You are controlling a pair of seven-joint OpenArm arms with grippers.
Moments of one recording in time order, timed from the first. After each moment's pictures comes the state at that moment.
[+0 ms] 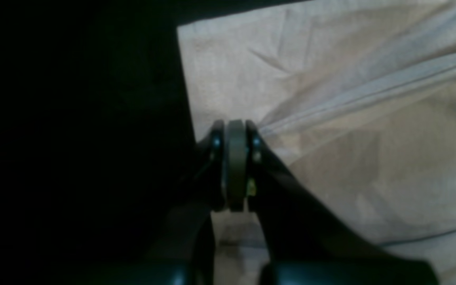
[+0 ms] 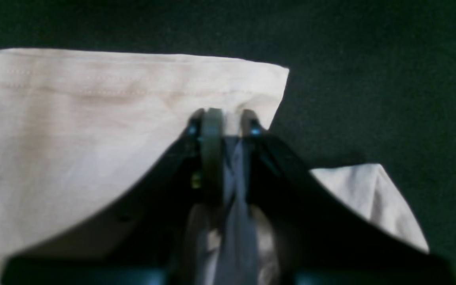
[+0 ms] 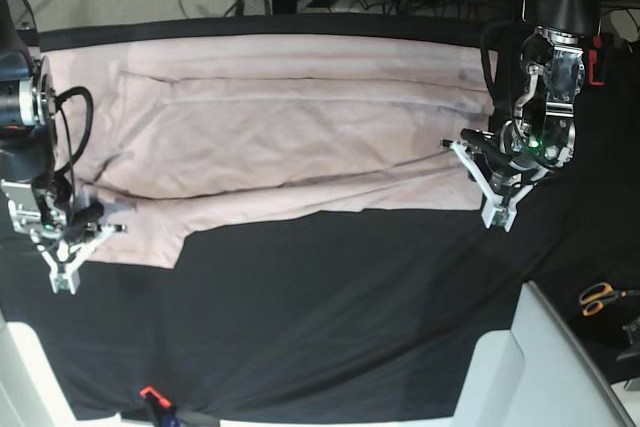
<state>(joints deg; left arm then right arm) -0.1 -22.0 3.4 75.8 -14.1 -9.0 43.9 35.1 17.6 -6.1 11.6 7.5 12.1 -8.4</state>
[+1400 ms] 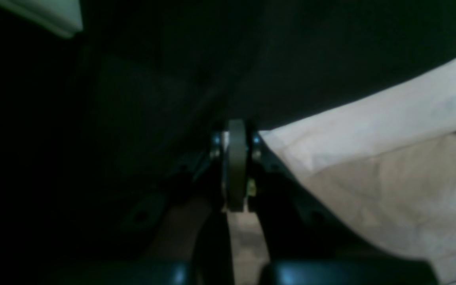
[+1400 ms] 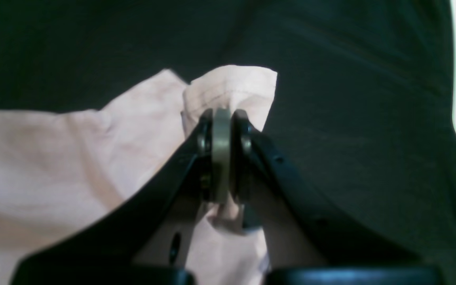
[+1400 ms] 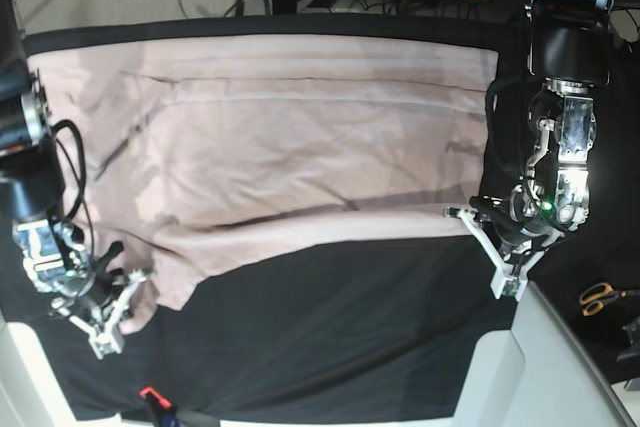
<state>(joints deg) -10.6 -21.9 3.3 77.3 -14.1 -9.0 47.6 40.7 16.5 -22.1 18.3 6.4 18.3 0.4</state>
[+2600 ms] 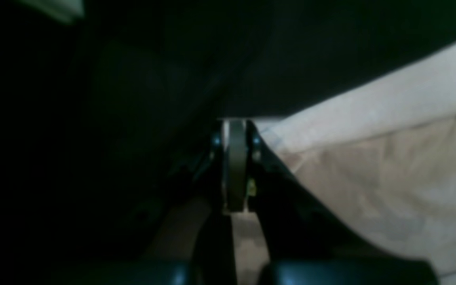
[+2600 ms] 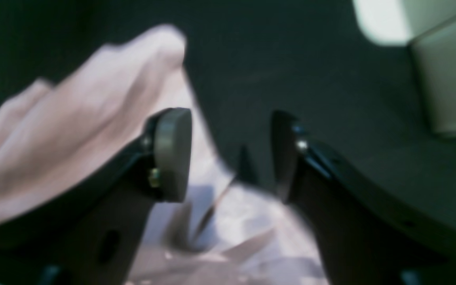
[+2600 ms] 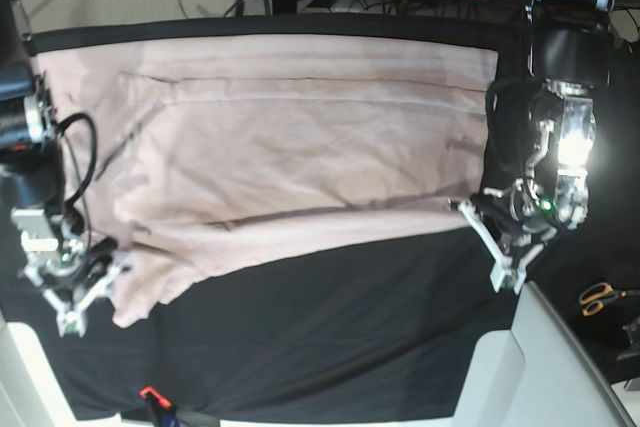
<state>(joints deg) -10.4 -21.9 3.5 76.1 -14.1 -9.0 50.5 38.5 15.5 -15.0 13.5 9.9 2.9 -0.6</state>
